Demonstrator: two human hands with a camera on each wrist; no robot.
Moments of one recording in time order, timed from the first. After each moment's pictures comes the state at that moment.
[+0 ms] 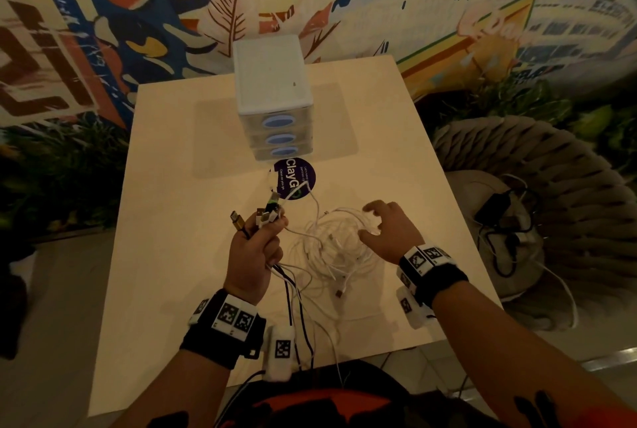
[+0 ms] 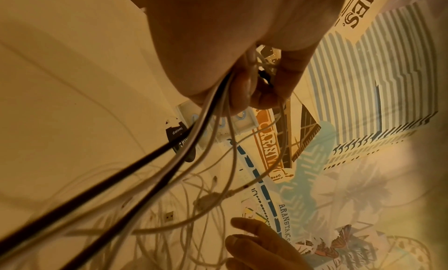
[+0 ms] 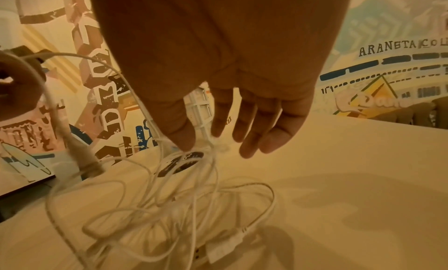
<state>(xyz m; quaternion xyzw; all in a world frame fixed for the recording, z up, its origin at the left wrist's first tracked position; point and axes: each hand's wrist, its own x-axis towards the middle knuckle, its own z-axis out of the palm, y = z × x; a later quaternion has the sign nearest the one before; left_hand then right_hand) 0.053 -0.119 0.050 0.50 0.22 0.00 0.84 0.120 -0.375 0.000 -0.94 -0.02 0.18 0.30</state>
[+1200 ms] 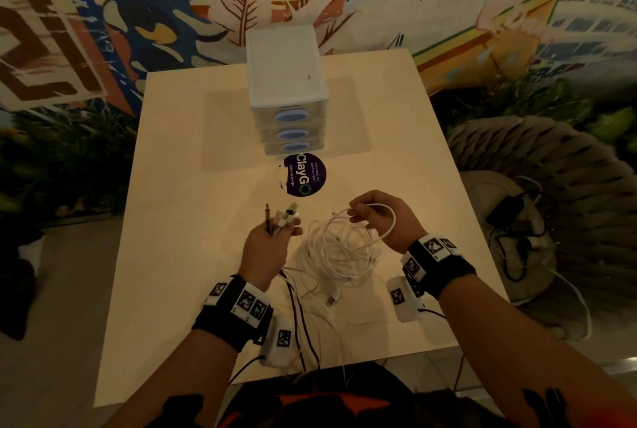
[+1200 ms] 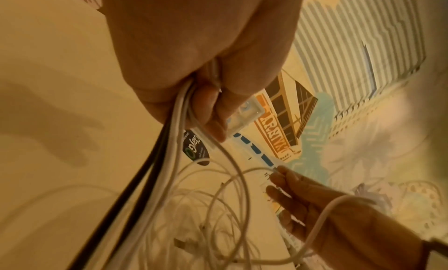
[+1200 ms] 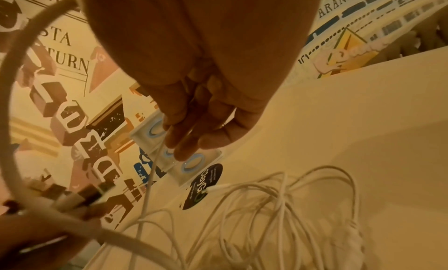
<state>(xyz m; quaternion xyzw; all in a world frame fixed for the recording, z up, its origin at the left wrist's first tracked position) 0.071 -0.110 0.012 0.72 0.30 -0.07 0.62 0.139 -0.346 0.017 -0.78 -0.03 0.19 0.59</state>
